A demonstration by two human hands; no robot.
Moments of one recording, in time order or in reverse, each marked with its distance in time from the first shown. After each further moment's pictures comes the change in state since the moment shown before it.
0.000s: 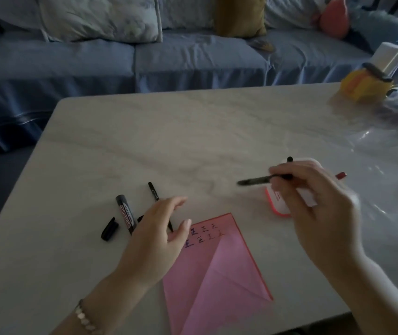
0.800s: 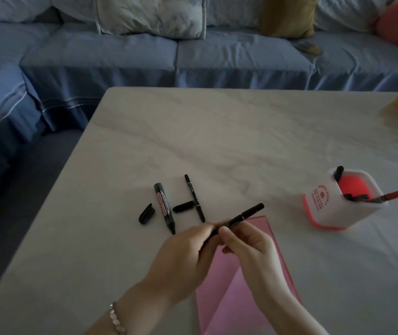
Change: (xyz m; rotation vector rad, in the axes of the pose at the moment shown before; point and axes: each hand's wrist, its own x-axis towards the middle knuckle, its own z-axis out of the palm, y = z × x) left_hand -0.035 -0.004 -0.008 -0.072 -0.047 0.020; right_hand -0.055 -0.042 0.101 0.686 -0.350 0.803
